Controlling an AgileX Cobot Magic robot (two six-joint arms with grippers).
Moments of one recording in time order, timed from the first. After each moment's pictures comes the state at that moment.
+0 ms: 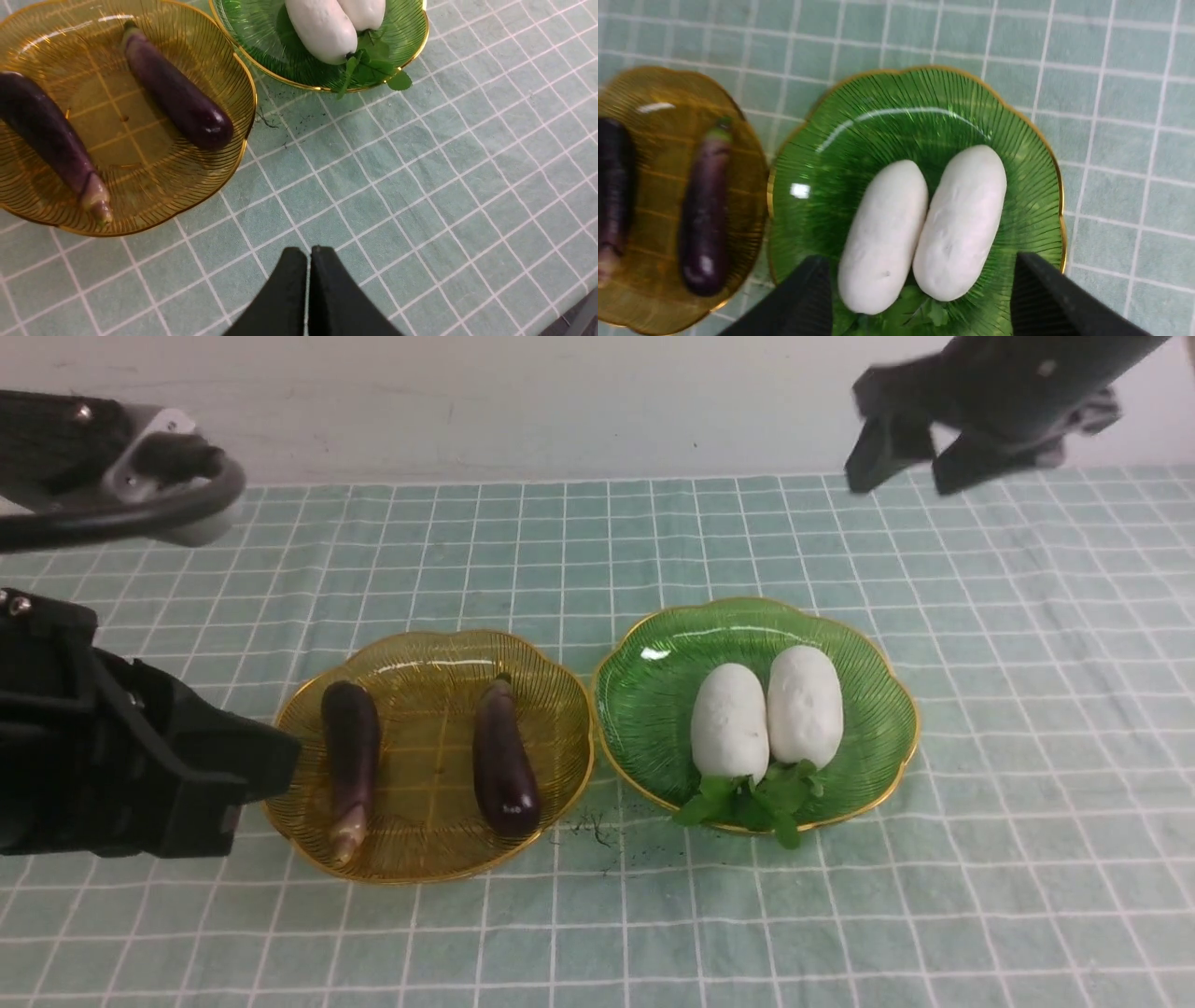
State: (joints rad) right arm 0.22 1.64 -1.86 0.24 1.25 0.01; left arm -0.35 0.91 -1.09 -0.29 1.07 0.12
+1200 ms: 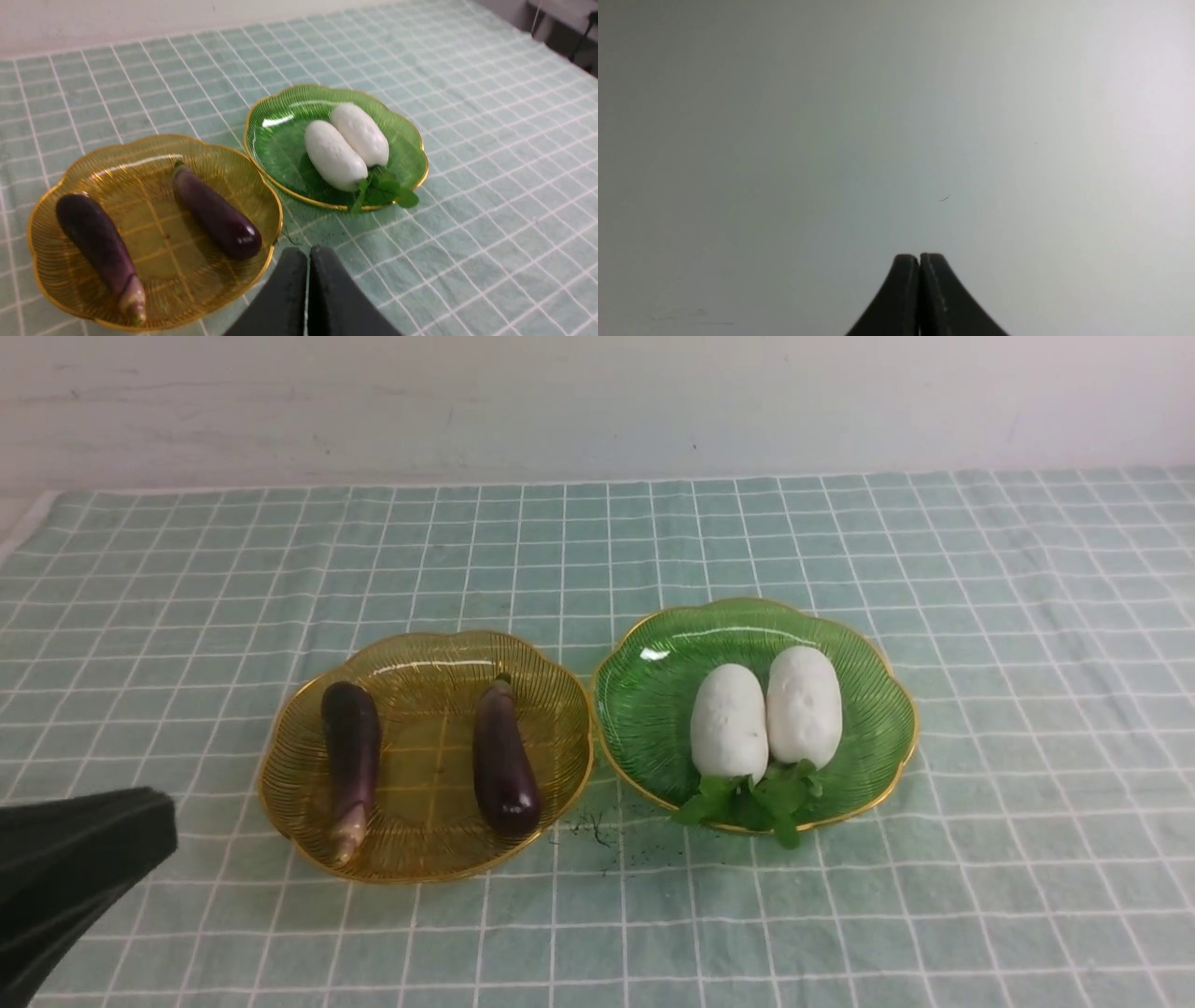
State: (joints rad) right arm 0.22 -0.02 -0.40 0.16 0.09 -0.05; left arm -0.35 0.42 -0.66 -0.31 0.66 0.17
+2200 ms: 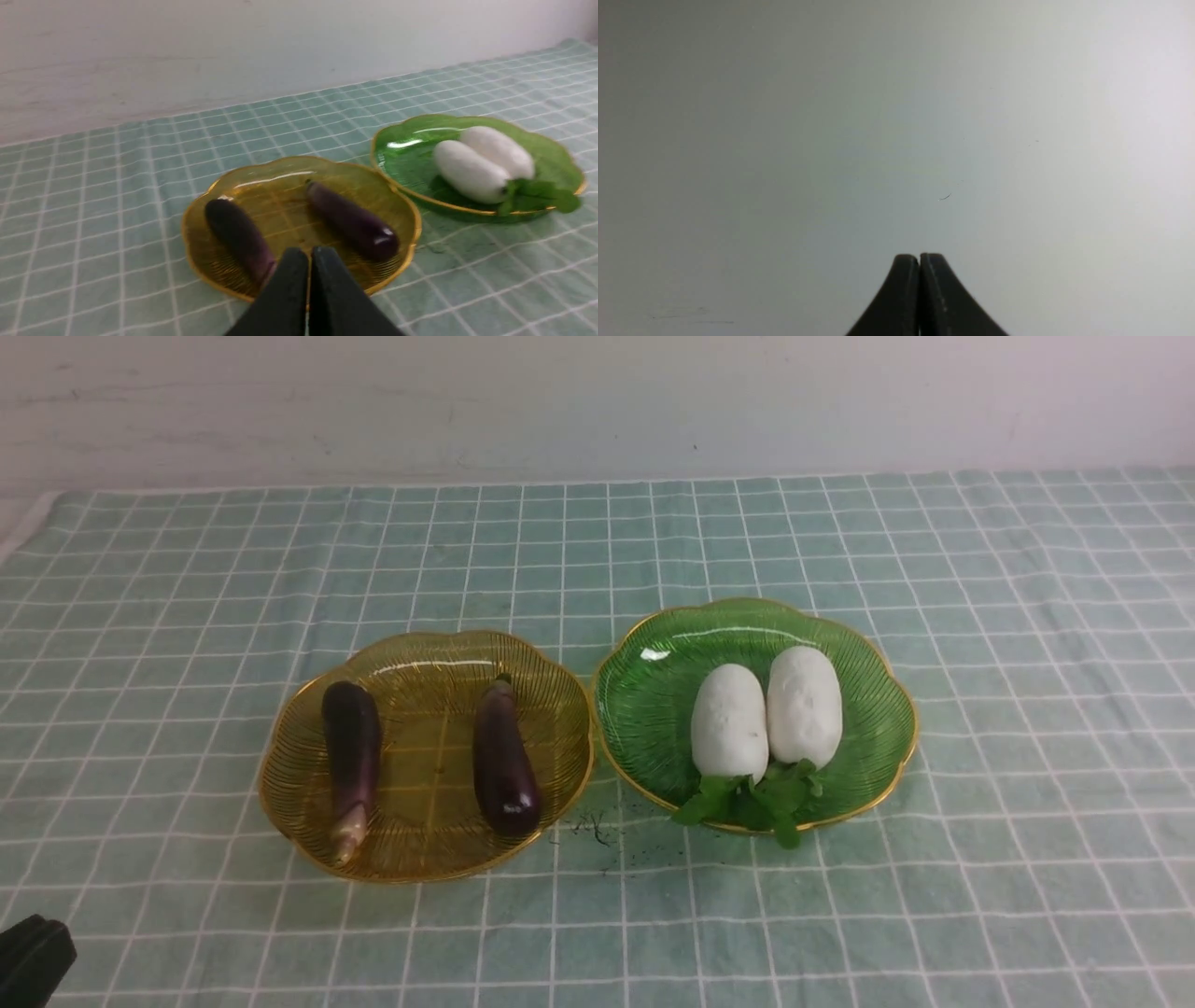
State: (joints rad) right arm 0.22 -0.02 -0.40 0.16 0.09 -0.05; left arm -0.22 0.04 -0.27 -0.11 0.48 0.15
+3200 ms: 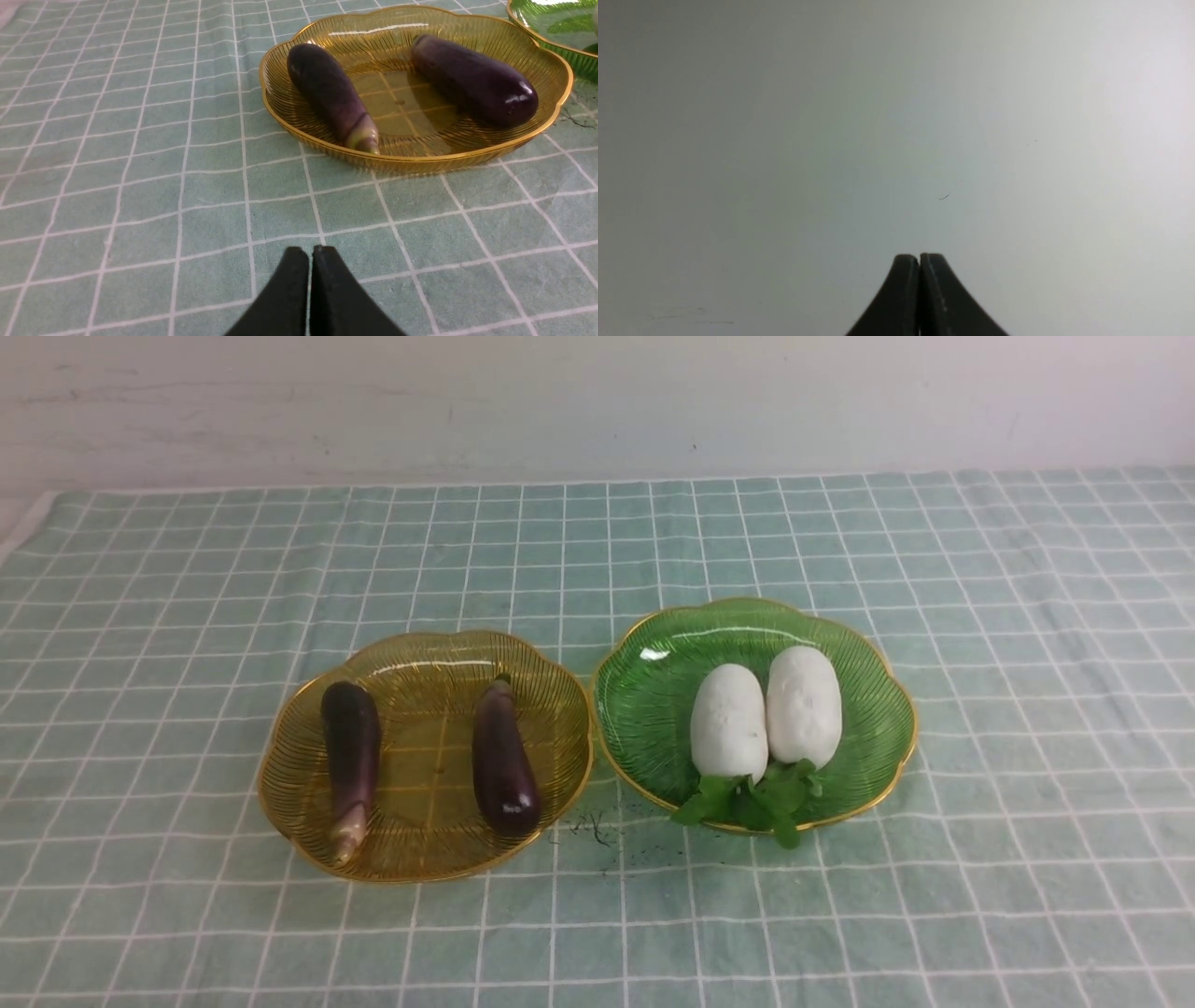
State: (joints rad) right arm 0.22 -0.02 -0.40 0.16 0.10 -0.05; left arm -0.07 -0.01 0.03 -0.10 0.38 0.17
